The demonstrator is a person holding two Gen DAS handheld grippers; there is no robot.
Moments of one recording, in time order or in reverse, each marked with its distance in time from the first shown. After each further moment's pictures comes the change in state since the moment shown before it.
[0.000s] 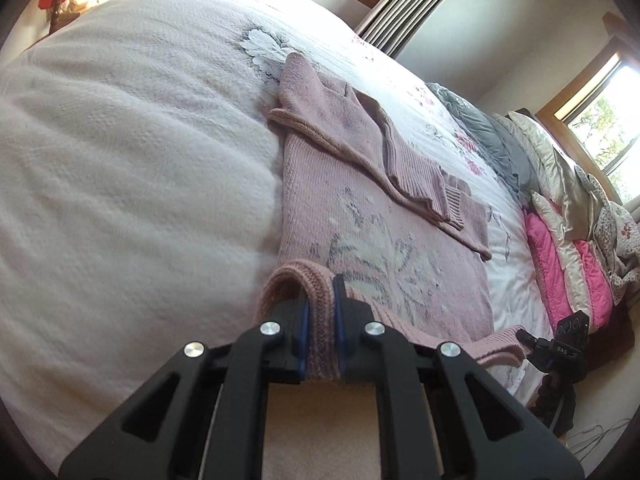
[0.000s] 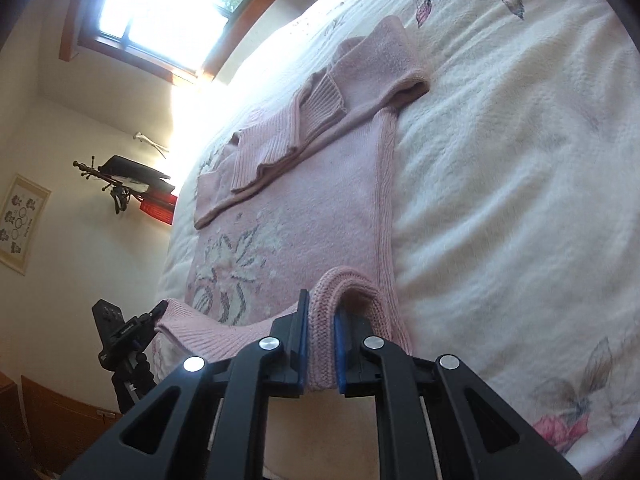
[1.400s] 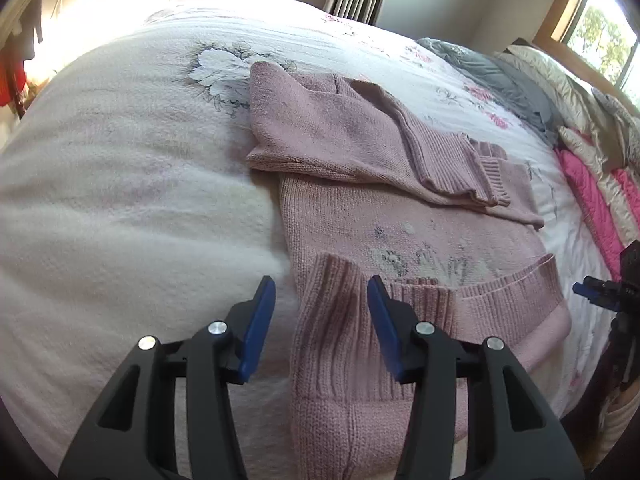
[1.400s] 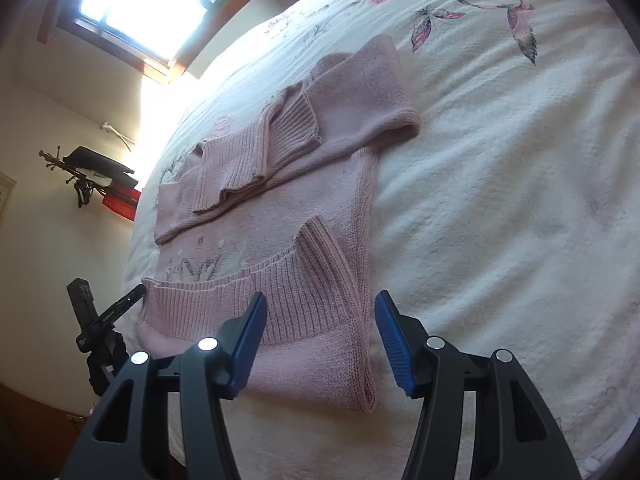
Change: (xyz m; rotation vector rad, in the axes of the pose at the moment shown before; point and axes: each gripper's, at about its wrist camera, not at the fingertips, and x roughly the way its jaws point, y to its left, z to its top) left arm 0.060 -0.017 0.059 0.304 0.057 0.146; right arm 0.011 0.009 0.047 -0.040 0.012 -0.154
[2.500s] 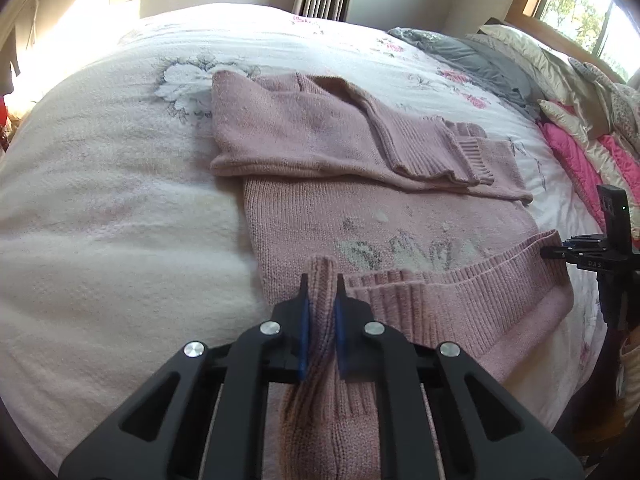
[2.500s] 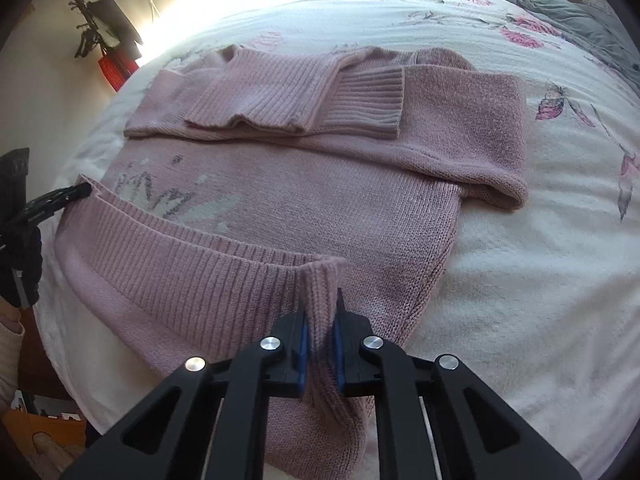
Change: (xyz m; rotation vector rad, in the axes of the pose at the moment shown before) left arm -0.011 -0.017 -0.006 0.090 -0.031 -0.036; right arm 0.062 0.063 0.014 -0.501 0.130 -0.198
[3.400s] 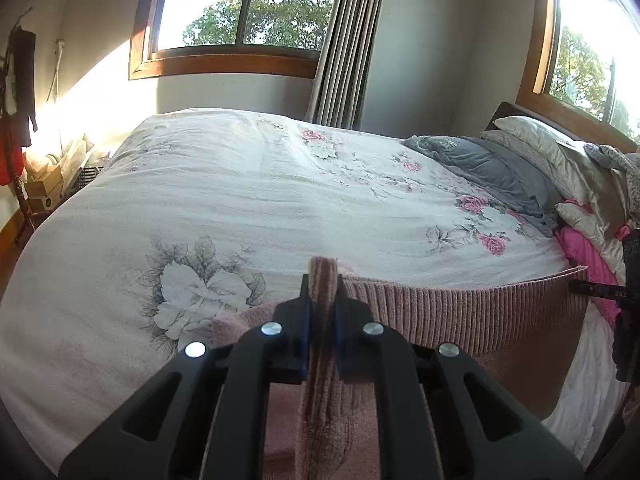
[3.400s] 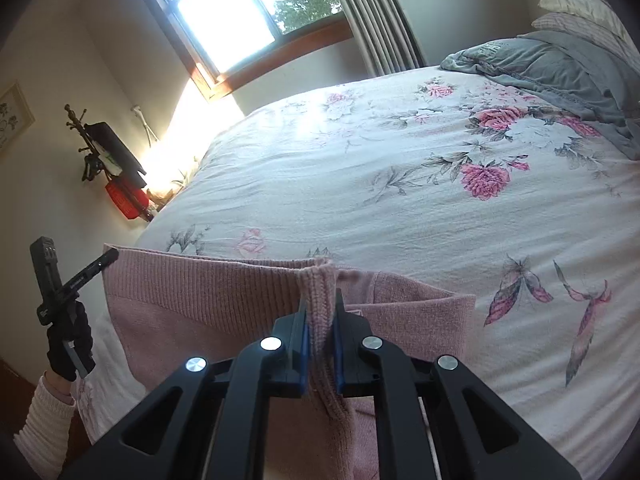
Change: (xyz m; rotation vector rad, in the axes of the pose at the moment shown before) left arm 0.001 -0.015 0.204 -0.021 -0.295 0.069; right arm -0.081 -0.065 0.172 0.193 -0.335 0.068
